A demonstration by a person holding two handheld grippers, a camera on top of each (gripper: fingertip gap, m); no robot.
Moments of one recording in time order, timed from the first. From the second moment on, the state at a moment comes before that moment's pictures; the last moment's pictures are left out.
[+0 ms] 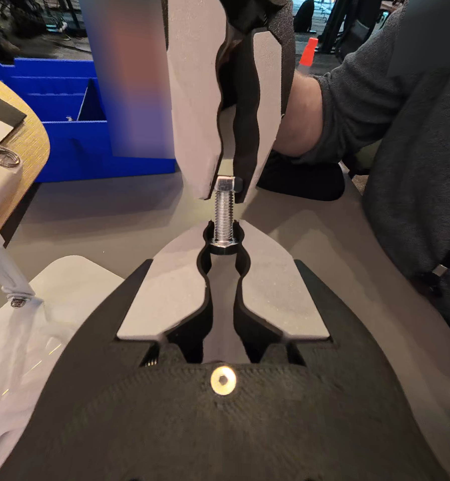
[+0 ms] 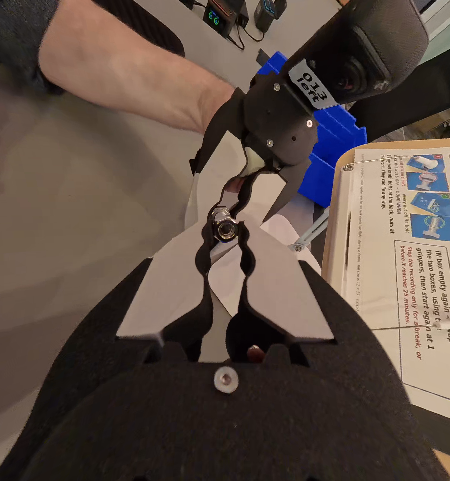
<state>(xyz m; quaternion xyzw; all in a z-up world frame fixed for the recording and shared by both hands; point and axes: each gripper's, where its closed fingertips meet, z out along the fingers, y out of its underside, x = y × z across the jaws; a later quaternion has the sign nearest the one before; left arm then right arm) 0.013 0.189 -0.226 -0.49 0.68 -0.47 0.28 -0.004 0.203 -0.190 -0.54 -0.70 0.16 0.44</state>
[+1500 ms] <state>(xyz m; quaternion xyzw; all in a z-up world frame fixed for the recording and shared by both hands) 0.019 0.243 -0.220 -0.57 0.67 -0.25 0.41 0.006 0.235 -0.186 -0.61 -0.61 0.18 0.46</state>
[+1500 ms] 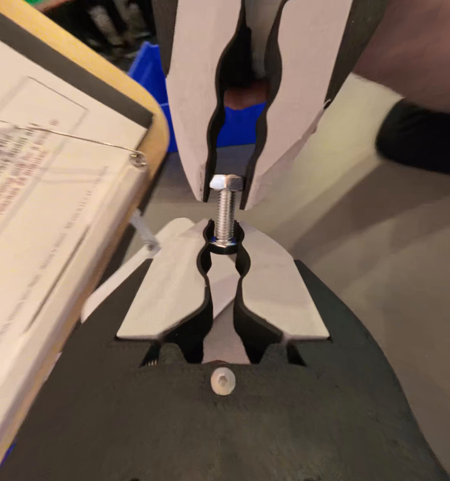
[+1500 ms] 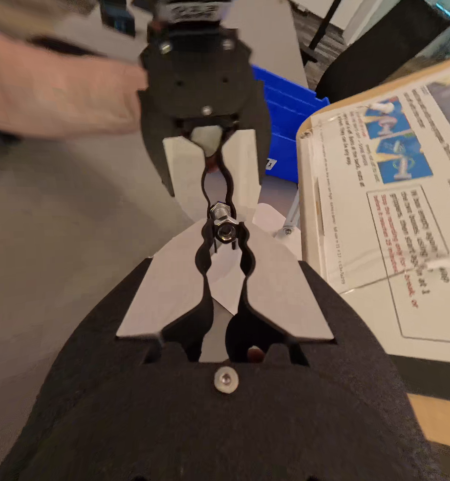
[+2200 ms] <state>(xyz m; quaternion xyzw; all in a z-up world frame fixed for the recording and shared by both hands) 0.015 0.195 -0.228 -0.49 0.64 -0.54 0.25 -0.001 0.214 -0.203 -0.54 -0.71 0.08 0.45</state>
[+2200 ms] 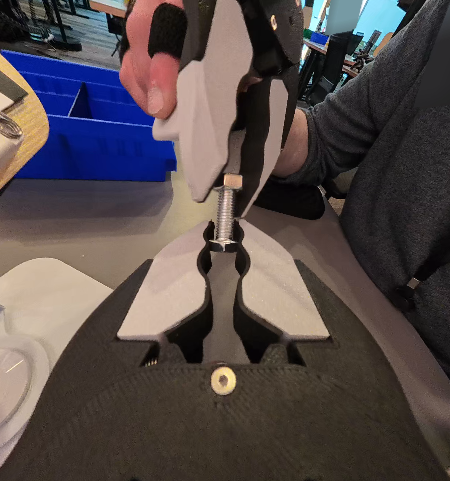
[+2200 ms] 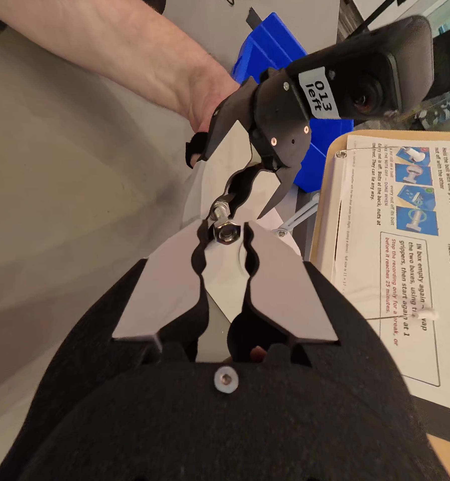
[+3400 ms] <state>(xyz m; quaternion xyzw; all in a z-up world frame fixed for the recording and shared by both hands) 0.018 0.278 -0.209 -0.56 0.63 -0.11 0.53 0.006 0.257 -0.185 -0.70 -0.45 0.35 0.43</state>
